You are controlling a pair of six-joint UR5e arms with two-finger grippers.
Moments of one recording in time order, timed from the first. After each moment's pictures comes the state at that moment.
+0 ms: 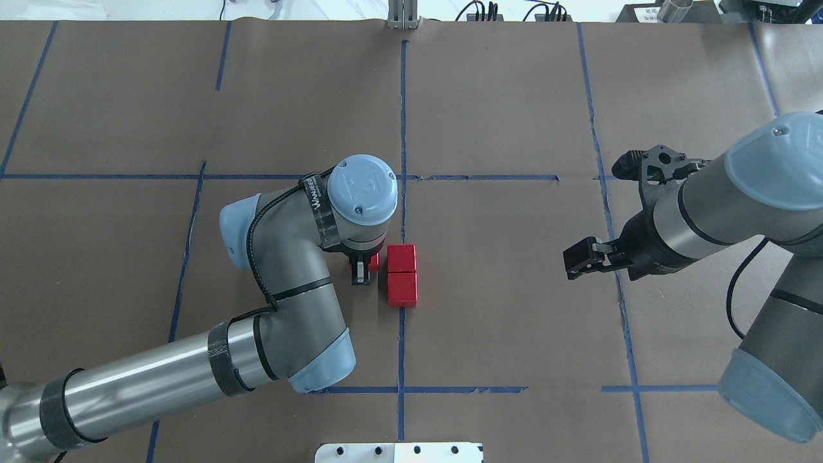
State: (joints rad) left arm -0.47 -2.39 -1.52 -1.46 -1.79 -2.85; right arm 0.67 -1.40 2.23 -1.63 2.09 1.09
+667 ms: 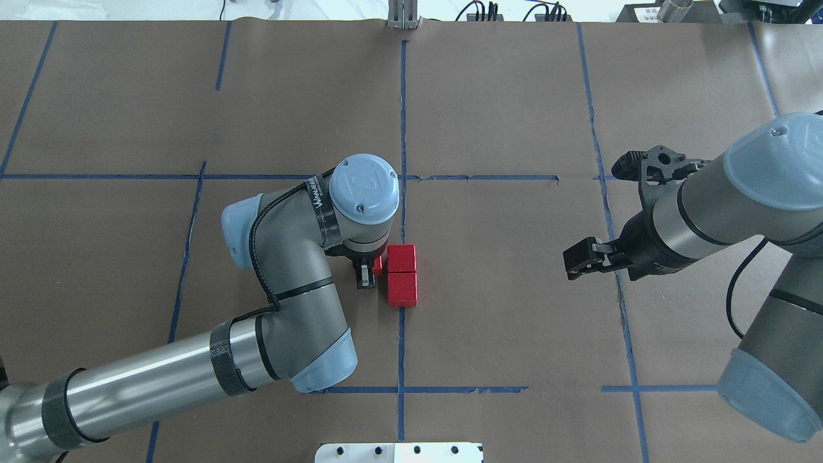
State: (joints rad) left arm -0.46 -2.39 -1.52 -1.46 -1.81 -2.89; right arm 0.67 -1.40 2.22 -1.63 2.09 1.09
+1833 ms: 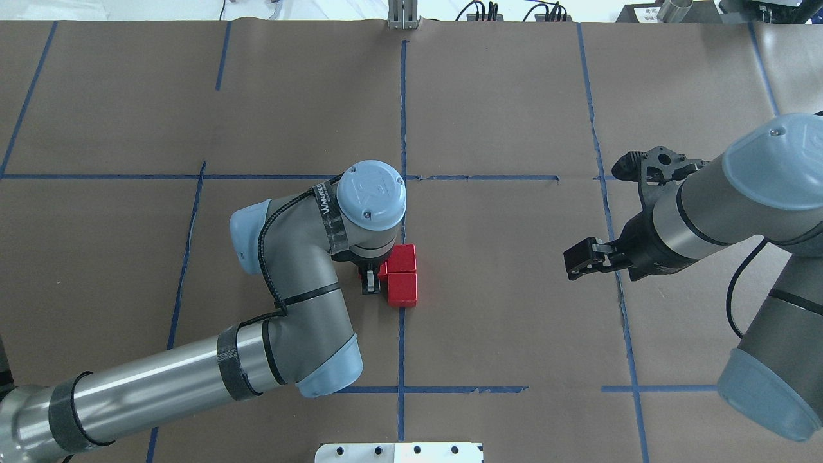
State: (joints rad) left arm -0.45 -2.40 -1.50 -1.47 -1.81 -2.89; right arm 0.67 -1.40 2.22 -1.63 2.10 1.09
